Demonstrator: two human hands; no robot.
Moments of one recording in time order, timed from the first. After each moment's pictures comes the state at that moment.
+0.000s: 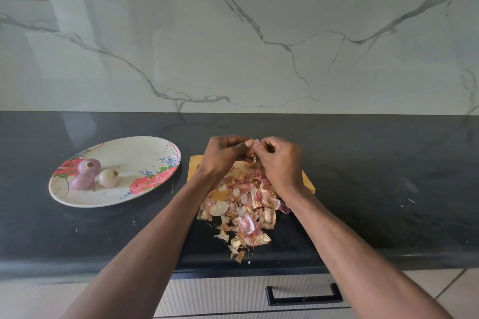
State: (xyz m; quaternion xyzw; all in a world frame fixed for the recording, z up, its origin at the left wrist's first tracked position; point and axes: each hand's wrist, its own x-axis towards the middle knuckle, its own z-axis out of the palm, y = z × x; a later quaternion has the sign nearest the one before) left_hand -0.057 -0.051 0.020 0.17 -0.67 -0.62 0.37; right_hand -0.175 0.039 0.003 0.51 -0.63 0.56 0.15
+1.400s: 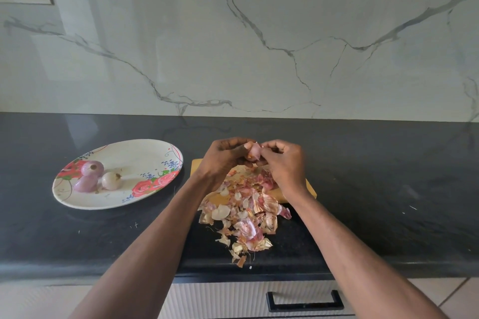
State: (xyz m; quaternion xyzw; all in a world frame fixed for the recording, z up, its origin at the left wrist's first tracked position) left_hand -0.054 -0.056 0.022 0.14 -0.65 -0.66 0.34; right_hand -0.178 0.040 0.011 0.40 -0.64 0.65 -0.06
